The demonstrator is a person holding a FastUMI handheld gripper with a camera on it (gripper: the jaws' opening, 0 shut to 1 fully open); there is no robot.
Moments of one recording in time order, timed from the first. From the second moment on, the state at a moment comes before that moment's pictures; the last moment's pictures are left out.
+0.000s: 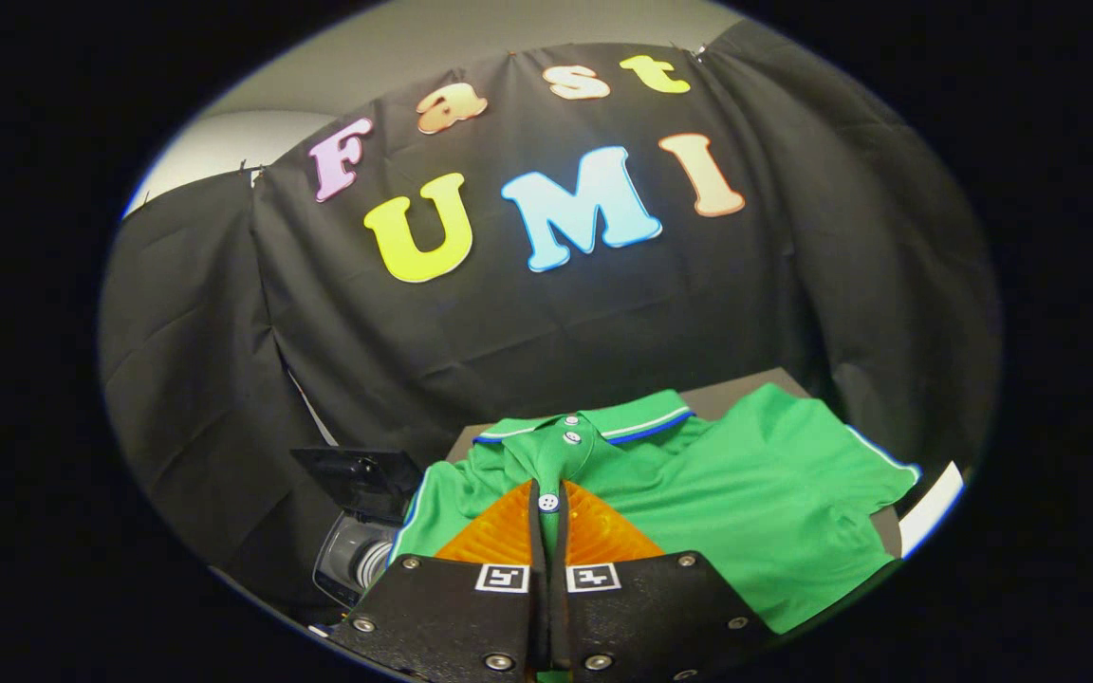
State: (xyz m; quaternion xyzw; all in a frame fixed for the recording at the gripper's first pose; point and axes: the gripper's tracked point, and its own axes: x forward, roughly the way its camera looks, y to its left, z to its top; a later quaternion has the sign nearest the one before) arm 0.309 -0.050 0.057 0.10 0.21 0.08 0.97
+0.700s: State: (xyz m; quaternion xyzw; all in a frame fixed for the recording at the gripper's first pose) arm 0.212 0.055 0.138 0.14 0.10 0.10 0.98
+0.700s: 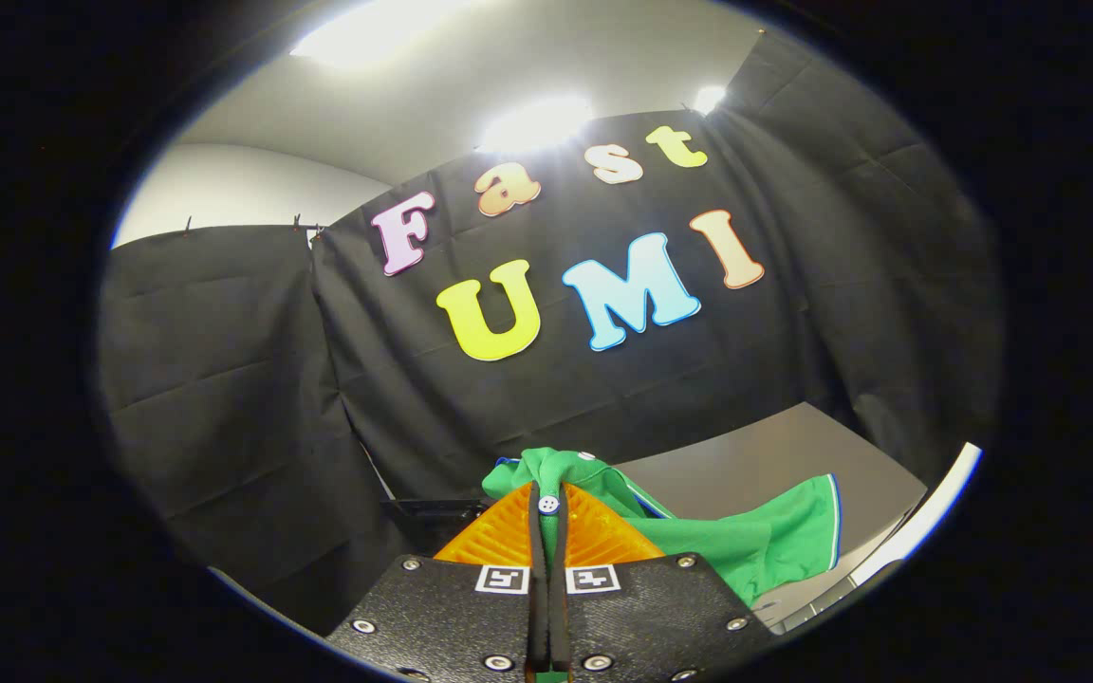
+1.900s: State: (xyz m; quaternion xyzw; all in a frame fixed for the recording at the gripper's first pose) arm 0.245 0.246 0.113 0.13 0.14 0.22 0.96
